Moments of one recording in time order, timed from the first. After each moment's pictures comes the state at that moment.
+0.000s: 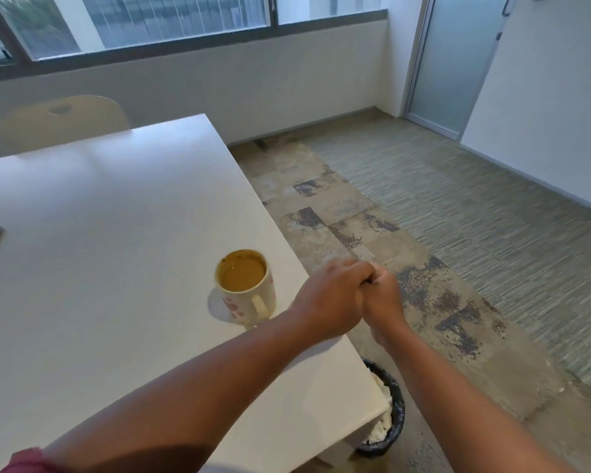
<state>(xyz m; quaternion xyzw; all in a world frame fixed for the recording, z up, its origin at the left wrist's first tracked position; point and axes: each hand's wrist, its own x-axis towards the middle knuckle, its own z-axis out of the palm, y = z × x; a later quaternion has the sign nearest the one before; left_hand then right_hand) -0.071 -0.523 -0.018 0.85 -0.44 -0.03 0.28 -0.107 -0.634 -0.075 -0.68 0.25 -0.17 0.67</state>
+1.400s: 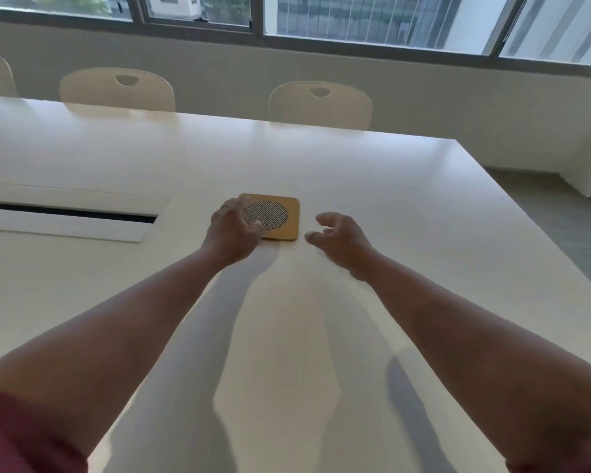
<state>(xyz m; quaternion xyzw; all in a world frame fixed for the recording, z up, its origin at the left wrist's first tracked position) 0.225 0.155 -0.018 0.94 0.07 0.07 0.34 0.240 -0.065 -0.011 -0.89 -0.04 0.07 0.44</state>
